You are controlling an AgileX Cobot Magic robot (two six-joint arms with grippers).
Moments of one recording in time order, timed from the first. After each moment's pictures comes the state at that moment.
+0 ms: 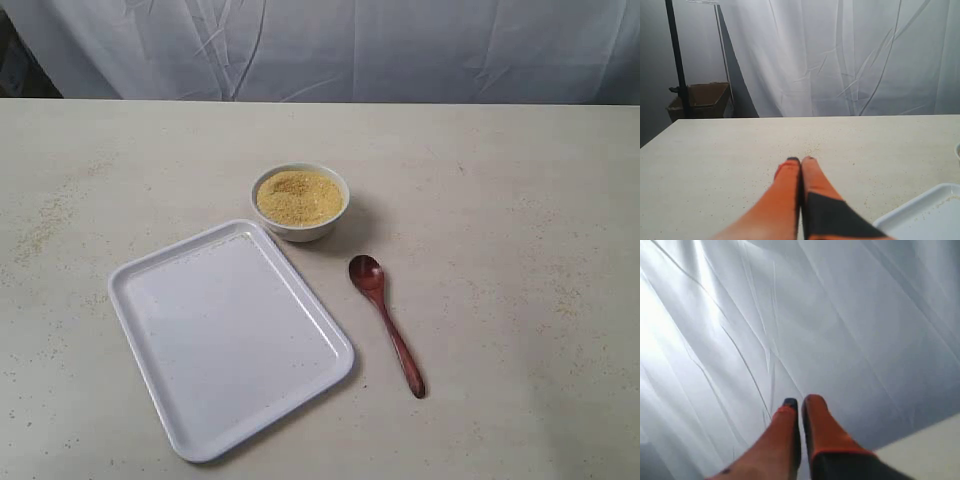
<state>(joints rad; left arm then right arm) 0.01 0.00 0.00 0.08 0.13 -0.04 0.11 0.01 0.00 0.16 -0.22 0.32</state>
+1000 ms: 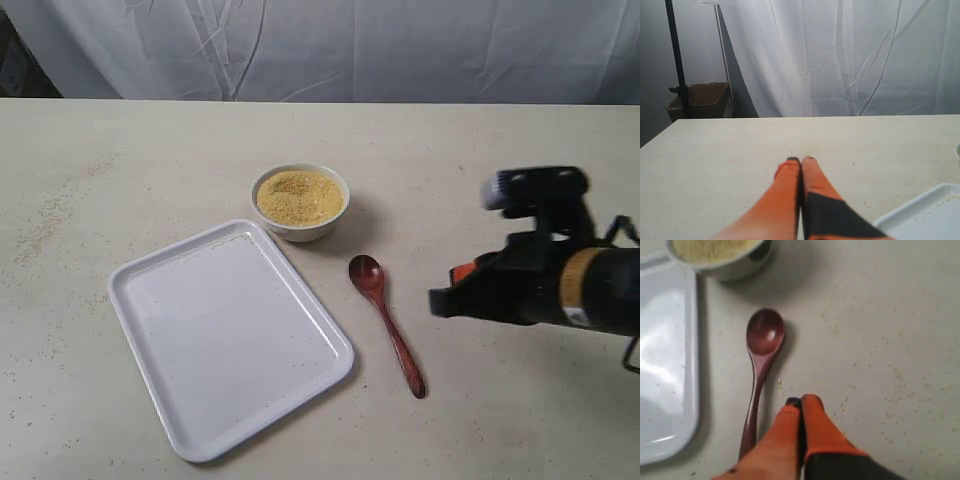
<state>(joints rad) 0.01 0.00 0.00 0.08 0.13 -0.04 0.45 1.42 -0.44 -0.92 -0.13 1.05</state>
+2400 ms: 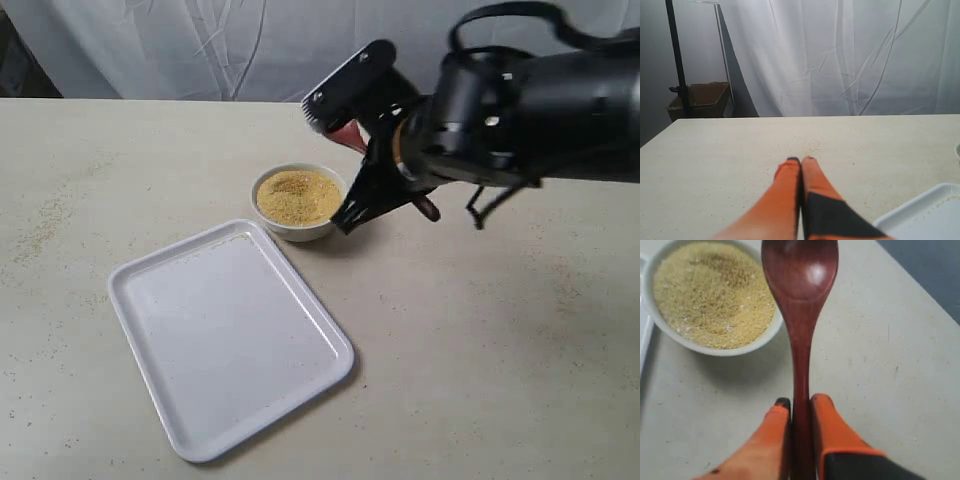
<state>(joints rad) 0.01 0.00 0.00 0.08 0.13 -0.04 0.75 1.69 -1.08 -0.81 0.55 0.51</state>
